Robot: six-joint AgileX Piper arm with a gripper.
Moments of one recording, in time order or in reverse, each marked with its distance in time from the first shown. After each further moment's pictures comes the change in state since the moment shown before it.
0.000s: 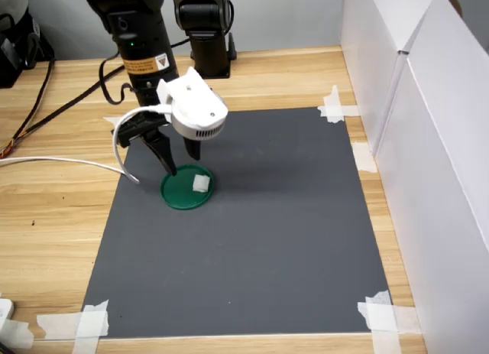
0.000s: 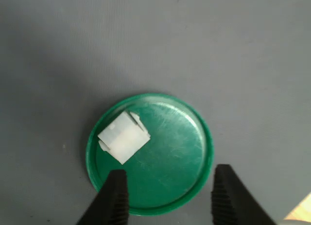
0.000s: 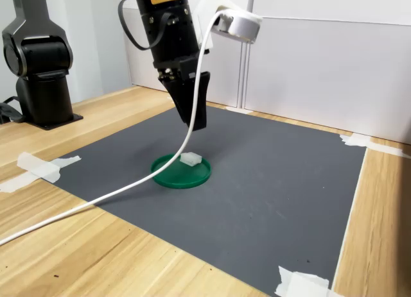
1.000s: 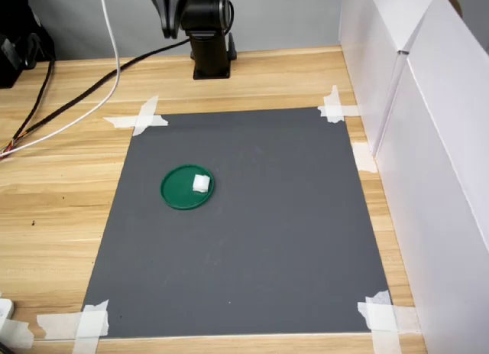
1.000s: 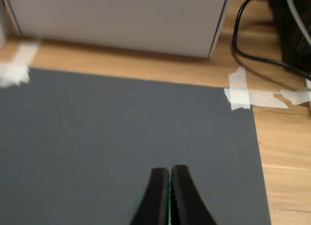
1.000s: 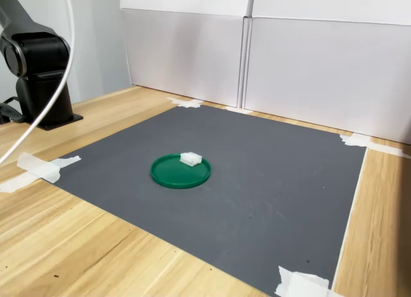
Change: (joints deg) arm 0.0 -56.3 30.5 10.6 -25.0 29.1
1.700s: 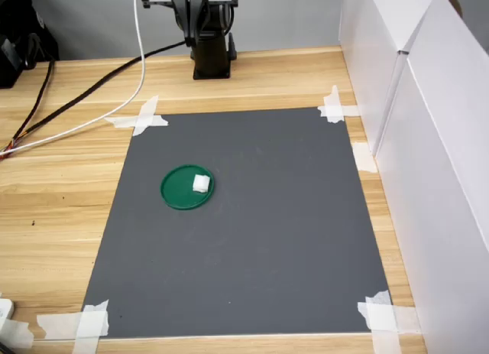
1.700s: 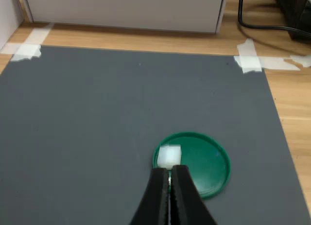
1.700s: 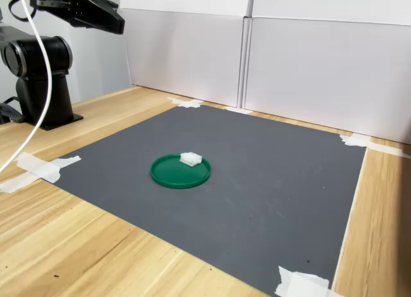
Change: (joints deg) arm 0.0 -25.1 20.4 0.2 0.5 1.9
